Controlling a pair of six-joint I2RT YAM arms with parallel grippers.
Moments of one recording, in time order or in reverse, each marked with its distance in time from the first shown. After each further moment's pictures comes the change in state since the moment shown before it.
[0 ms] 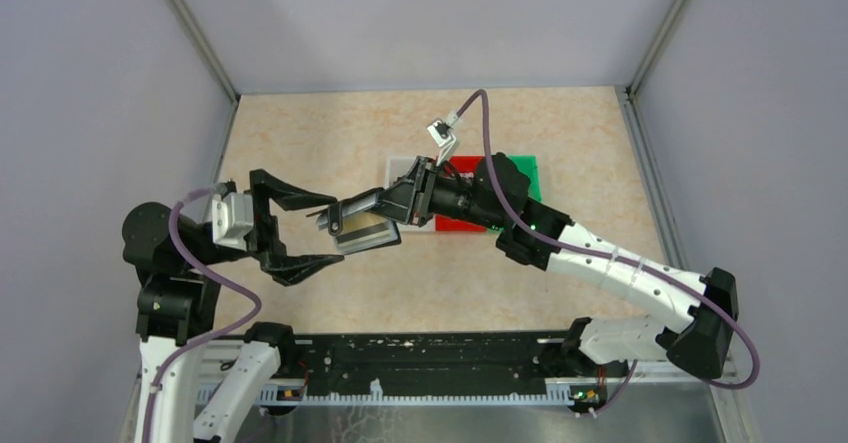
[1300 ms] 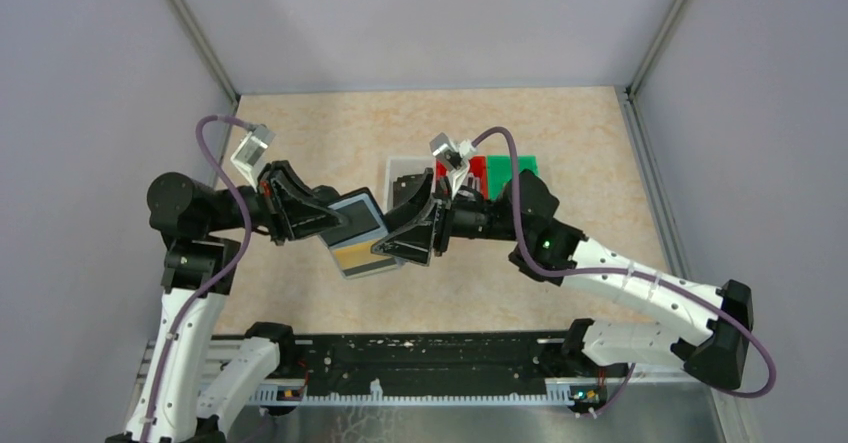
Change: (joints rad) left arm -0.002 0.155 -0.072 0.308 0.066 -0.695; right arm 0.043 -0.101 -0.105 0.185 -0.259 -0.291
